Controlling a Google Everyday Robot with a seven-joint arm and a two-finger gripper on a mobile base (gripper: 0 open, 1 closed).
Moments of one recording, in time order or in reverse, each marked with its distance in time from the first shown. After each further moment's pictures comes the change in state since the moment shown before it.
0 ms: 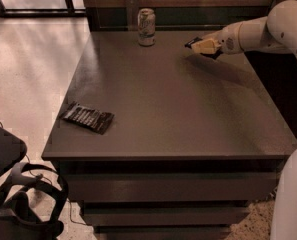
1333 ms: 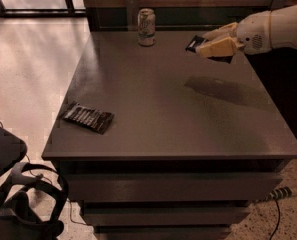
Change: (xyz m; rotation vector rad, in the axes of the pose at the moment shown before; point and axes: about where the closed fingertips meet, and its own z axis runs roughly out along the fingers) arm -0.036 0.107 -0.096 -0.243 -0.072 -0.167
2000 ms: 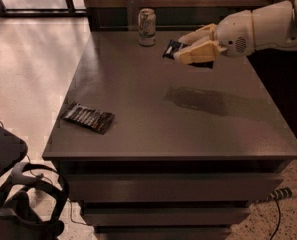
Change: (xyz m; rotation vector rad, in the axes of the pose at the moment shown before) arm -0.036 0.076 0.020 -0.150 -0.032 -0.068
